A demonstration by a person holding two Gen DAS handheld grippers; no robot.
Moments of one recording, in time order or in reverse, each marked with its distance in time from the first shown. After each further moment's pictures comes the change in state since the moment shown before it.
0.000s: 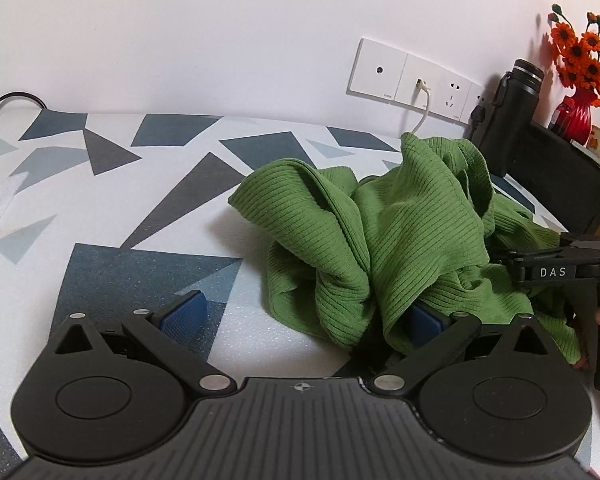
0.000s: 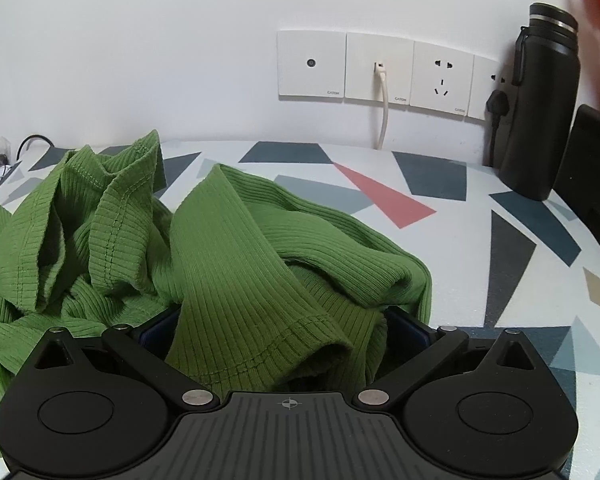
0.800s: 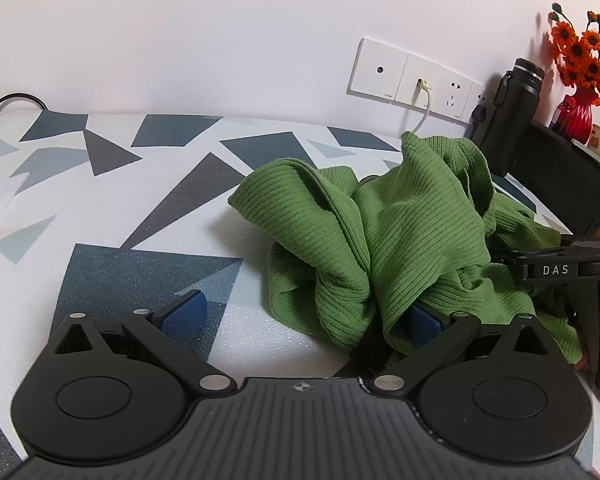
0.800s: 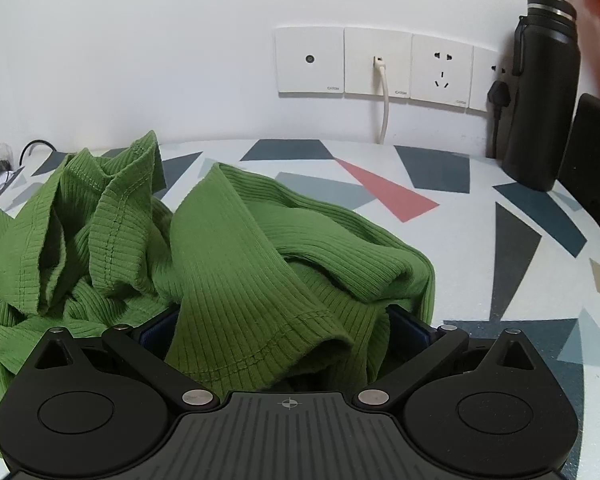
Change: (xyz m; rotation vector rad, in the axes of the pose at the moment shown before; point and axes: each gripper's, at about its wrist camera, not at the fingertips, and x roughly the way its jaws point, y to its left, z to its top) left arm 0.001 0.000 -0.001 0.003 -0.003 0.004; right arm 0.002 -0.004 -0.001 0.026 0.009 0.023
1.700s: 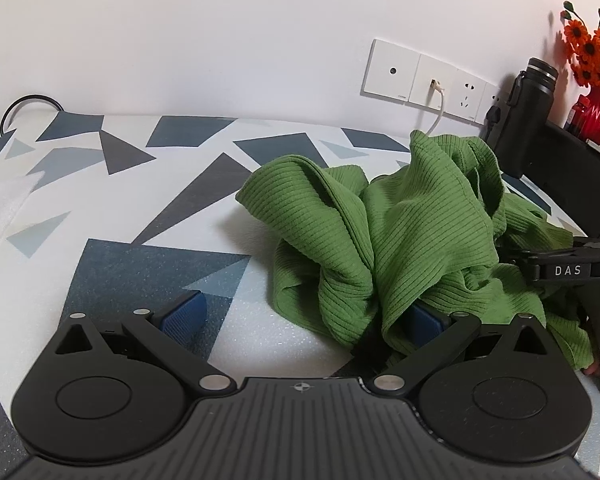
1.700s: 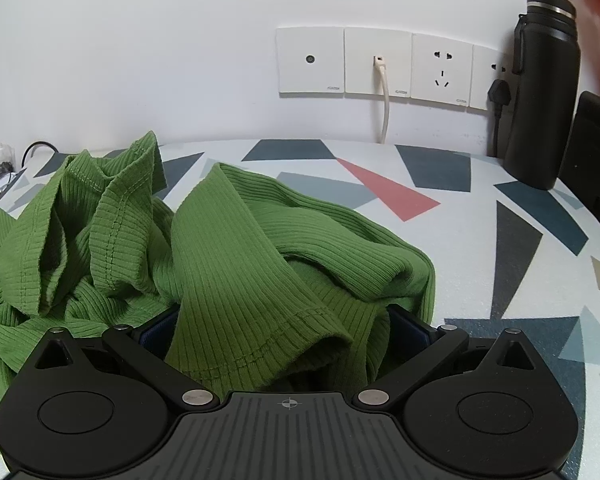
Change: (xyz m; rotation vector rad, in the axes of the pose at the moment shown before) left arm -0.002 -0.008 -0.003 -0.006 -0.010 0.066; right arm -0.001 0.001 0.000 0.004 -0.002 0.005
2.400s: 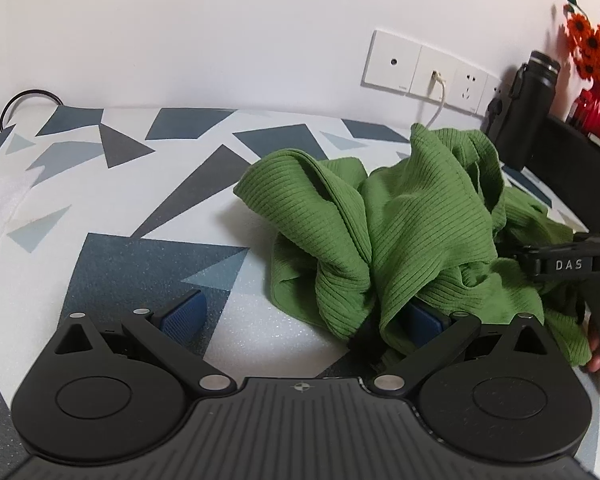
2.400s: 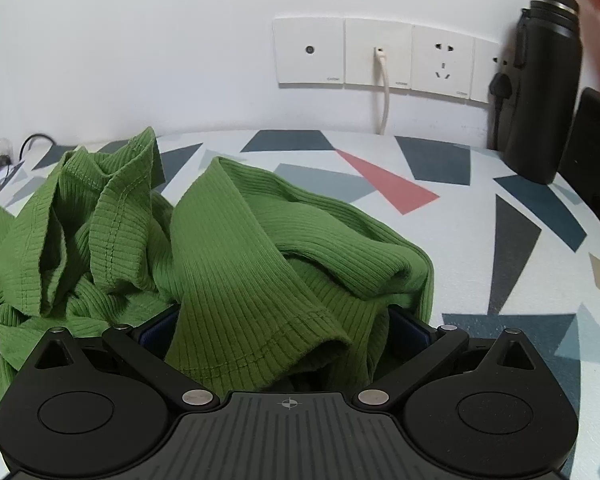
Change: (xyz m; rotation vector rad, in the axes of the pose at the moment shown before) left arm 0.001 -0.003 0.001 0.005 0.039 0.008; right arm 0.001 -0.002 0.008 -0.002 0.058 0.008
